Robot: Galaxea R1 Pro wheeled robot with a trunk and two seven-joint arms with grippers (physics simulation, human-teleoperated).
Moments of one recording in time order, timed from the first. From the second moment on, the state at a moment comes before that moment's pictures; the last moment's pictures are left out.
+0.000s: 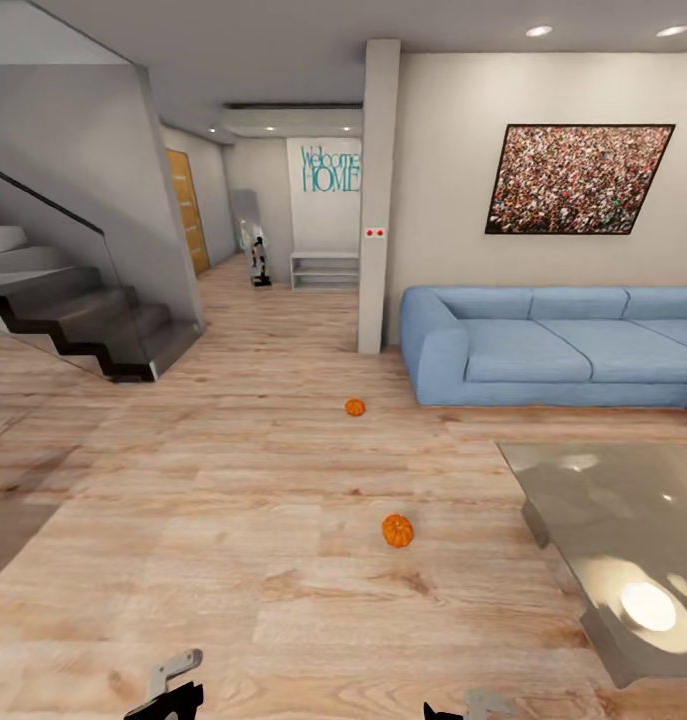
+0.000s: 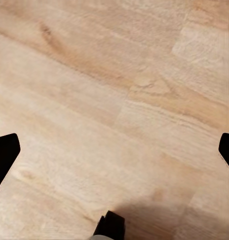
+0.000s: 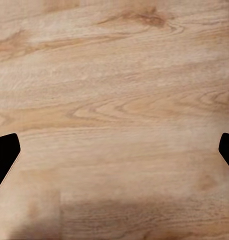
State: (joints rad) left arm -0.44 0.11 -0.53 -0.26 0.87 0.01 0.33; right arm -0.34 -0.01 0.53 -0.25 -0.67 -0.23 -0.01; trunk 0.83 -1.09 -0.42
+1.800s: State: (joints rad) left arm -0.44 0.11 -0.53 -0.26 0.87 0.01 0.33; right arm -0.34 -0.01 0.53 -0.25 -0.67 -0.23 -0.01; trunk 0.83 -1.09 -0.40
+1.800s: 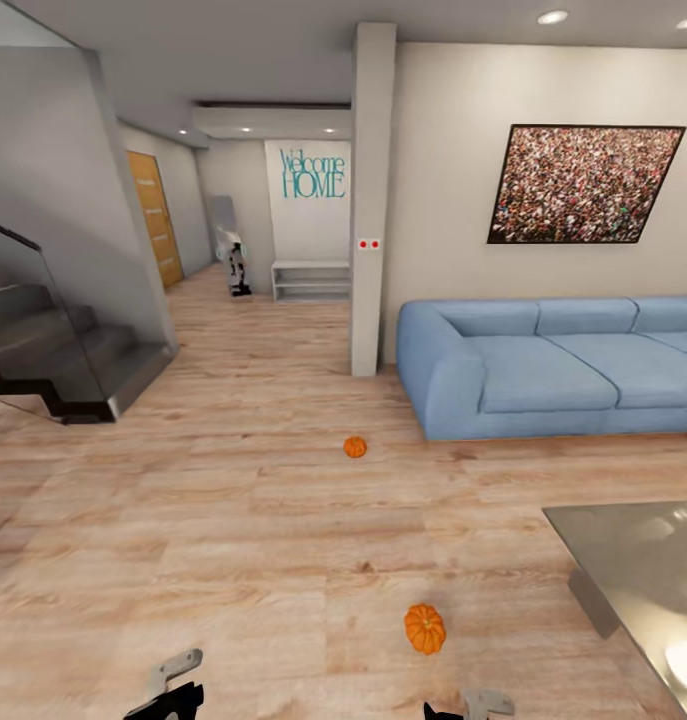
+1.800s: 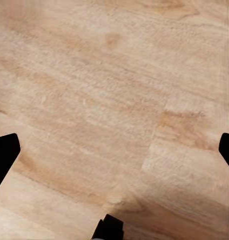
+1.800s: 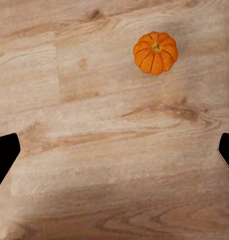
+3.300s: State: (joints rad) left arm -0.44 0.11 -0.53 -0.26 0.87 0.01 0.33; right arm -0.34 -0.01 0.53 -0.25 -0.67 -0.22 -0.01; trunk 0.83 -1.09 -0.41
